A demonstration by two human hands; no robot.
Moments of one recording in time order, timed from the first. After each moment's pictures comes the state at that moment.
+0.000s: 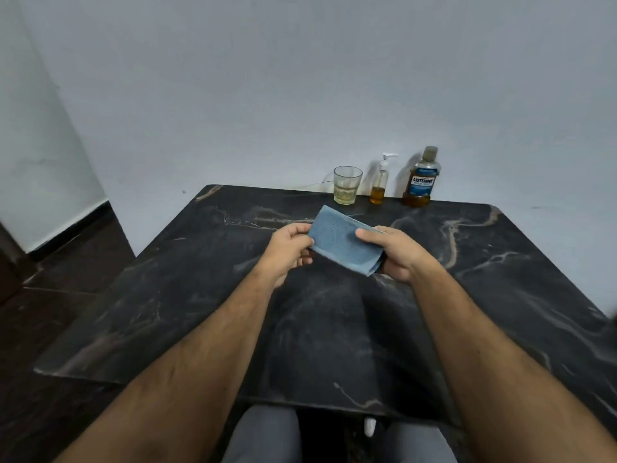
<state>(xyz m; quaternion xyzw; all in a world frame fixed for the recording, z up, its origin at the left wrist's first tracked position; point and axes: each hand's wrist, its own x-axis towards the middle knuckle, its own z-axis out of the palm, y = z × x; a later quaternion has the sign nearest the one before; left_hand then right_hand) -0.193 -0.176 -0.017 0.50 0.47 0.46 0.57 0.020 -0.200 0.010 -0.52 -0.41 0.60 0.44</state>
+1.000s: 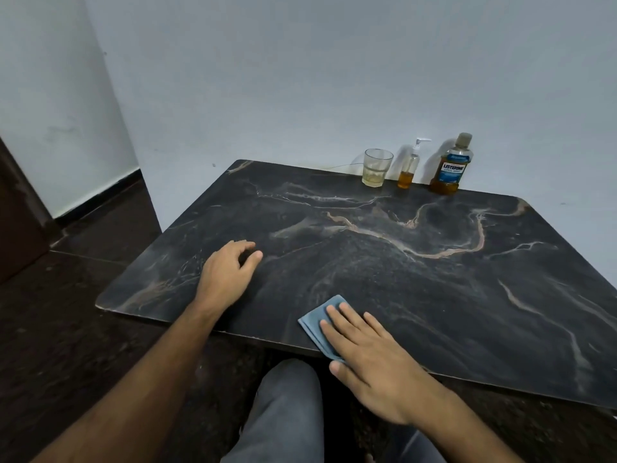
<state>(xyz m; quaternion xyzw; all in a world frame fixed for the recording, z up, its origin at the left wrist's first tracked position) -0.348 -0.264 -0.079 0.65 0.67 0.34 0.14 -0.079 -0.397 -0.060 -0.48 -0.87 0.10 -0.02</state>
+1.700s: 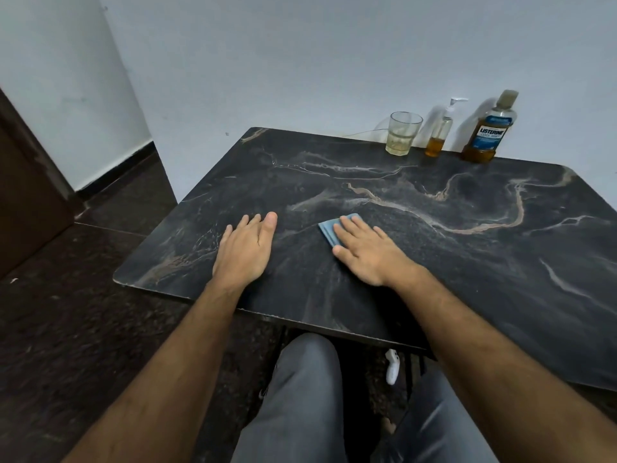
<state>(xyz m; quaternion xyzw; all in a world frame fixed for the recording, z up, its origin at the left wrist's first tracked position) -0.342 -0.264 -0.081 0.66 0.69 0.25 0.17 -0.107 -0.250 -0.060 -0.57 -0.82 0.09 -0.04</state>
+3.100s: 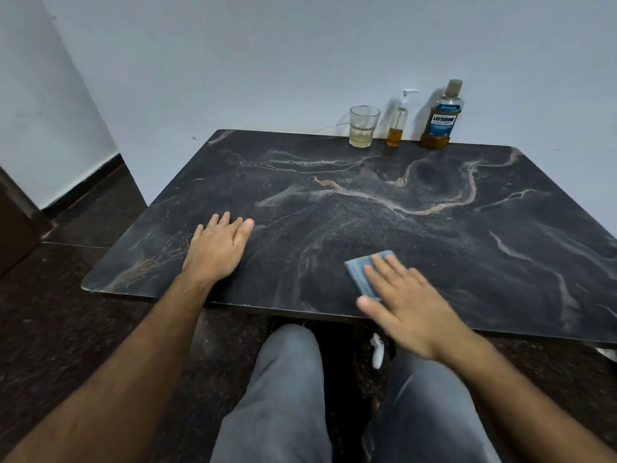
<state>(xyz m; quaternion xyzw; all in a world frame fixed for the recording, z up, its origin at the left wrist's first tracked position) -0.349 -0.254 -0.089 0.72 0.68 0.13 0.08 -0.034 -0.392 -0.061 -0.63 -0.77 0.09 0.00</state>
